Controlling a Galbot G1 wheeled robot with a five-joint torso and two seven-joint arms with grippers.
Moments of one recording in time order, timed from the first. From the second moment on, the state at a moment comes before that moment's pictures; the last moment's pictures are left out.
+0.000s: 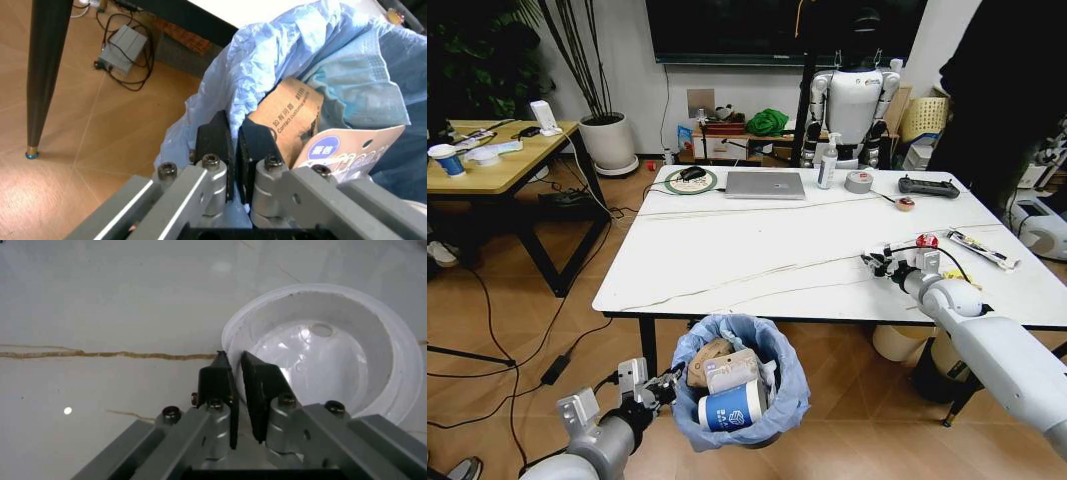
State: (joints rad) left arm 1.73 -0.96 -0.43 -2.39 -1.14 0.35 -0.46; right arm -0.61 0.84 0.02 1.21 0.75 -0.28 -0.17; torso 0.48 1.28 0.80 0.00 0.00
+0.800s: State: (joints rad) left arm 1.73 -0.95 -0.43 -2.39 -1.14 0.35 -0.46; right arm -0.76 0.49 0.00 2.05 0.94 -0.16 -0.30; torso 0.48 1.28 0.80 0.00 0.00
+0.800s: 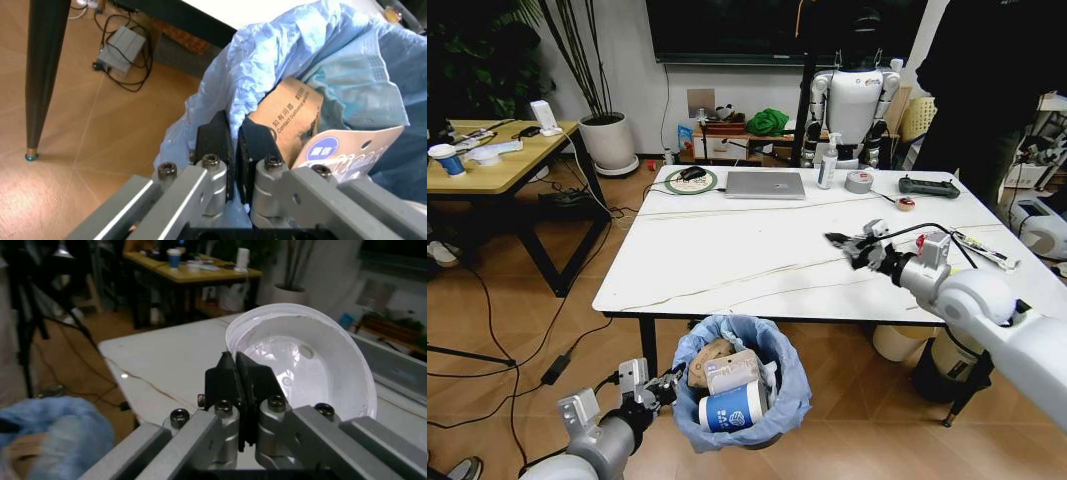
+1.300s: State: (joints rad) left arm 1.74 -0.96 -0.43 -2.41 -1.13 0.35 -0.46; right arm -0.72 0.46 -0.29 2.25 0.94 -0.06 -0.37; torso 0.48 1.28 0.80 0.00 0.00
